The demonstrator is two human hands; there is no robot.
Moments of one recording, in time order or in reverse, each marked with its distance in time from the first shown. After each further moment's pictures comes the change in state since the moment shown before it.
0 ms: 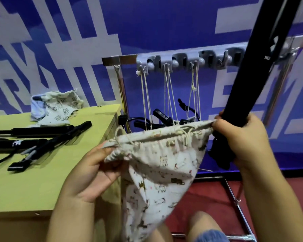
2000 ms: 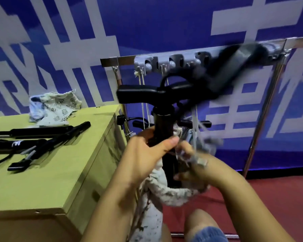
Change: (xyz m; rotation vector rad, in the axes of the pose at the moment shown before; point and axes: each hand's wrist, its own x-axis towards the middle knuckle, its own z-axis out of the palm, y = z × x) left_hand 0.011 -0.044 0.085 0.857 0.086 0.277; right_hand -0.018 0.049 0.020 -0.842 -0.936 0.084
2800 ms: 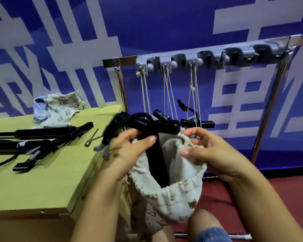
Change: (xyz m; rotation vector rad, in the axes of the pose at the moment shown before) left_hand 0.017 -0.017 -0.037 0.048 0.135 -0.055; right_hand -0.016 -0.008 -0.019 1.055 0.090 -0.185
